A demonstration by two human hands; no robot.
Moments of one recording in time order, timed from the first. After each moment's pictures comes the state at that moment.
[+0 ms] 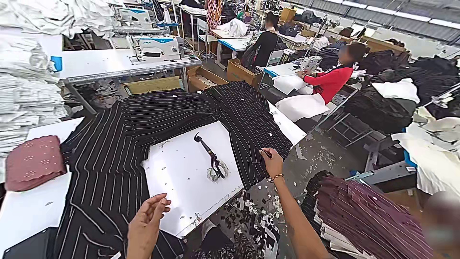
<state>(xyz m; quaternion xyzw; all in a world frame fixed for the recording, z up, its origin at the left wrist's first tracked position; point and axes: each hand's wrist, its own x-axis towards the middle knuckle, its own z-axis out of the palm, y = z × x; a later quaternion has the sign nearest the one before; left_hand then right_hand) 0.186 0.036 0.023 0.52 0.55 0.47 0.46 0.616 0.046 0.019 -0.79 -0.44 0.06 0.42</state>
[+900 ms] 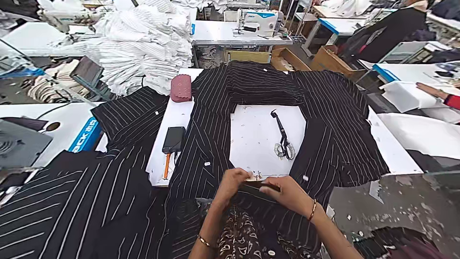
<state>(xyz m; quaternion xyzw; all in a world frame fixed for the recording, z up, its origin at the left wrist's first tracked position) 0.183 -0.027 0.010 0.45 0.55 0.38 0.59 0.416 -0.011 0.066 -0.44 -0.82 0.36 0.07</state>
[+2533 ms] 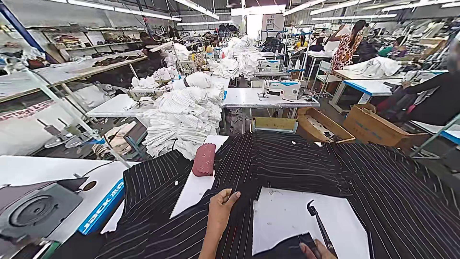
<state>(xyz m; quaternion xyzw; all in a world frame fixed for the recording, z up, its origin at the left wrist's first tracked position) 0.083 0.169 0.087 0.38 0.65 0.55 0.36 0.393 0.147 0.027 -0.59 -0.62 0.40 0.34</state>
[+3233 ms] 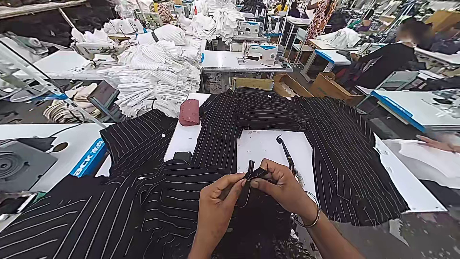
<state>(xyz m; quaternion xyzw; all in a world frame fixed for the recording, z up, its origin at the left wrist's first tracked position) 0.146 -0.022 0.156 0.50 0.43 0.68 0.32 0.319 0.048 0.175 -0.27 -0.71 0.54 0.37</state>
